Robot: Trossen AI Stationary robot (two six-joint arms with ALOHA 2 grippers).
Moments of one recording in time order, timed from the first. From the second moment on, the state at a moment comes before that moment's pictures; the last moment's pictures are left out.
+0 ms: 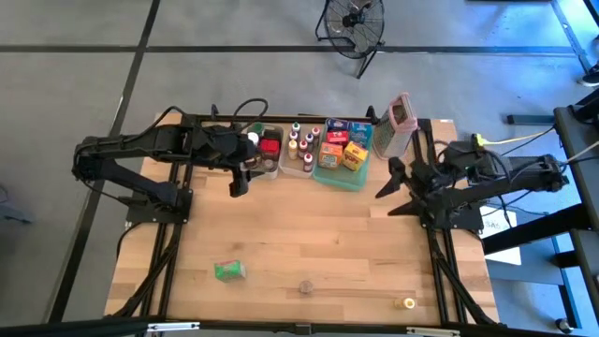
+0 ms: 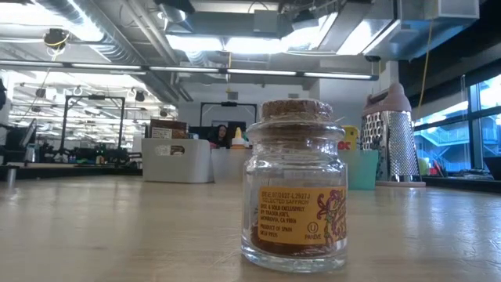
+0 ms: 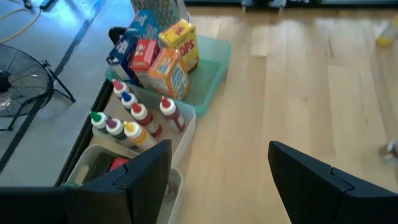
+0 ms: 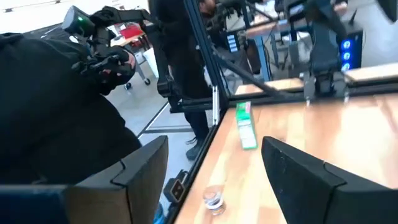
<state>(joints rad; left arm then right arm) 0.03 1.18 1.38 -0.91 -0.21 -0.05 0.14 0.71 0.85 -0.28 -0.34 0.31</state>
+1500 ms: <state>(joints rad) -0.57 1.39 1.15 0.11 -0.72 0.06 0.77 1.08 1.36 -0.48 -0.06 0.19</state>
